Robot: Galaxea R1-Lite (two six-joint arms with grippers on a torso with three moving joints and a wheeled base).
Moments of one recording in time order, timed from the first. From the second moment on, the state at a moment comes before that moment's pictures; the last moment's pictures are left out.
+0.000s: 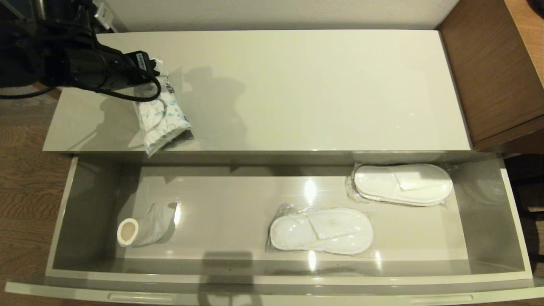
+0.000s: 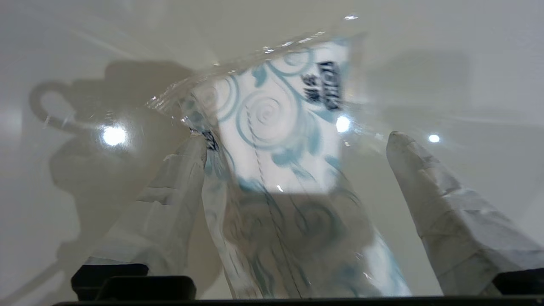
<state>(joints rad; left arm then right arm) -0.12 1.81 -1.88 0.26 0.10 -0.18 -0.01 0.02 0.00 0.00 0.00 -0.02</state>
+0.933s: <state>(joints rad) -0.21 1.19 -1.38 0.54 0.10 -0.17 -0.01 0.02 0.00 0.00 0.00 -0.02</state>
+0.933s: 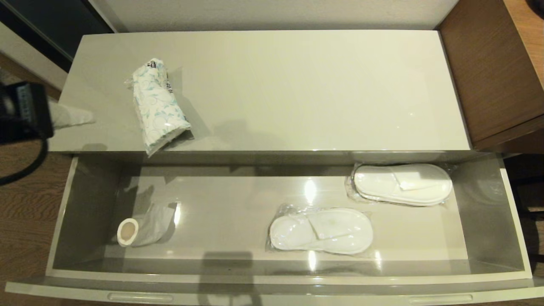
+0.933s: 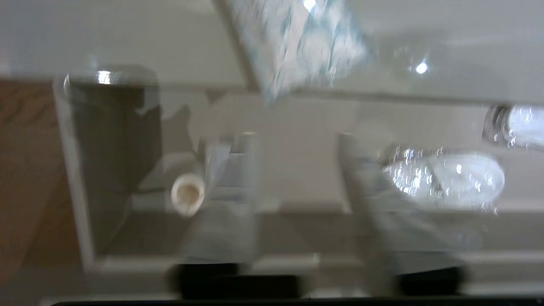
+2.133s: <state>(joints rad) 0.01 0.22 -0.79 1.18 -0.02 -0.03 -0.01 0.02 0.00 0.00 0.00 -0.02</state>
